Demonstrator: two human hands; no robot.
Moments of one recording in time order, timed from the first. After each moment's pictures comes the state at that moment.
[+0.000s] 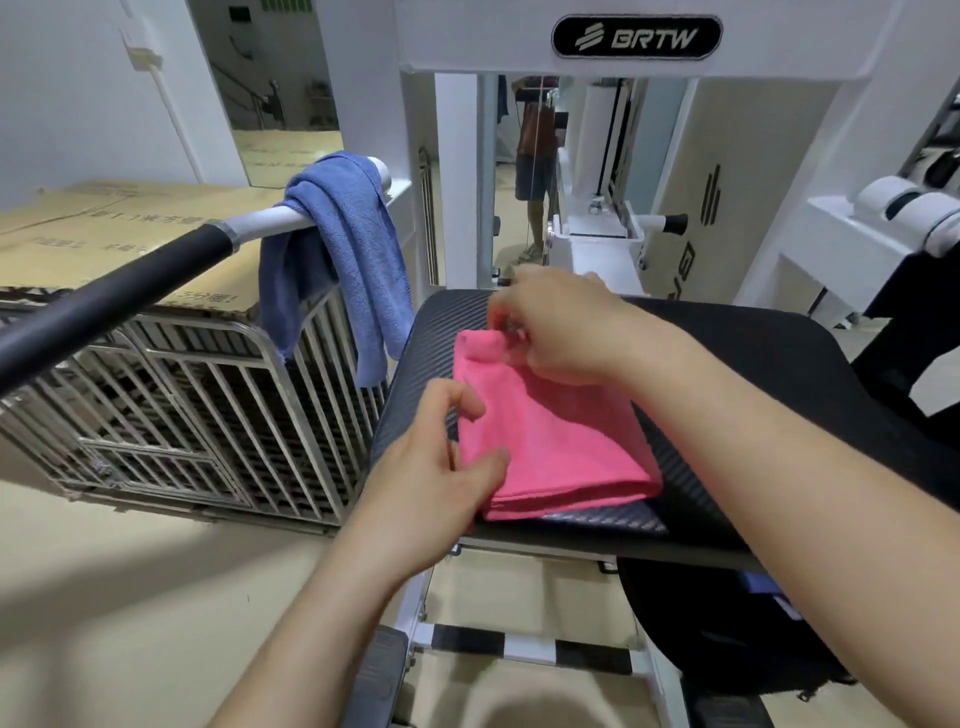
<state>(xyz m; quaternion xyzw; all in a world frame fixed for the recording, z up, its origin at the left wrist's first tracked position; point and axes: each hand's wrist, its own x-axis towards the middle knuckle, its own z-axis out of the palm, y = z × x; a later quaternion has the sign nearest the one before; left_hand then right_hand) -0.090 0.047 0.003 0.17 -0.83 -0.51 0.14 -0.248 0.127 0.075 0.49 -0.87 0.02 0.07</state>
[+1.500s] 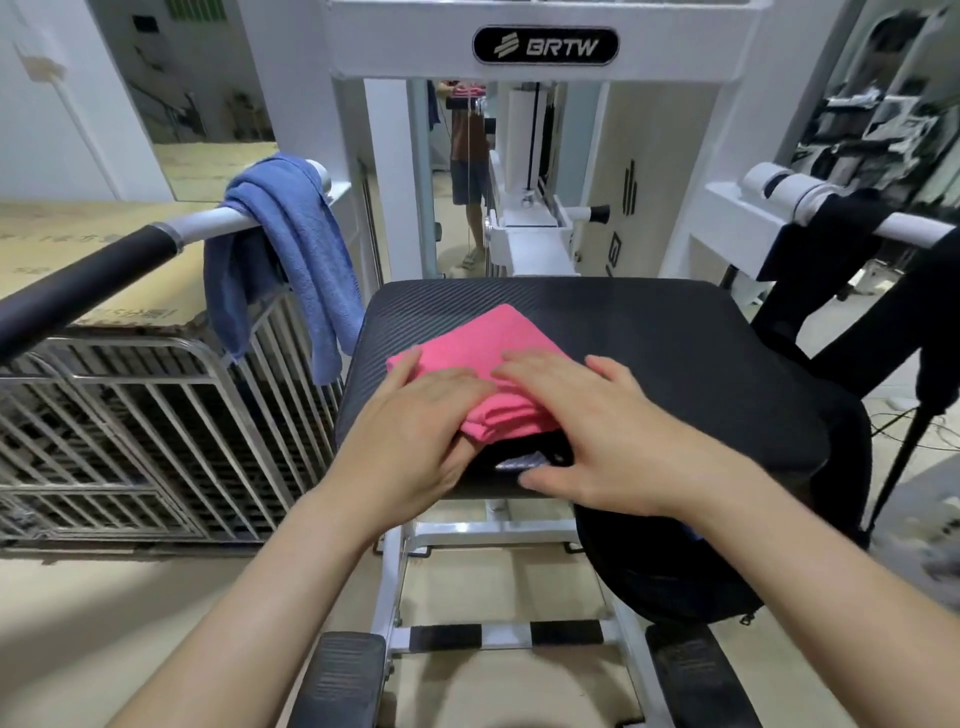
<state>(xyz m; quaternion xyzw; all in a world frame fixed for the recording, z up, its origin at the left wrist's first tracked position) -0.103 0.037 -0.005 -0.14 -0.96 -0.14 0.22 -0.171 0.235 0.024 0.47 -0.87 0.12 0.03</state>
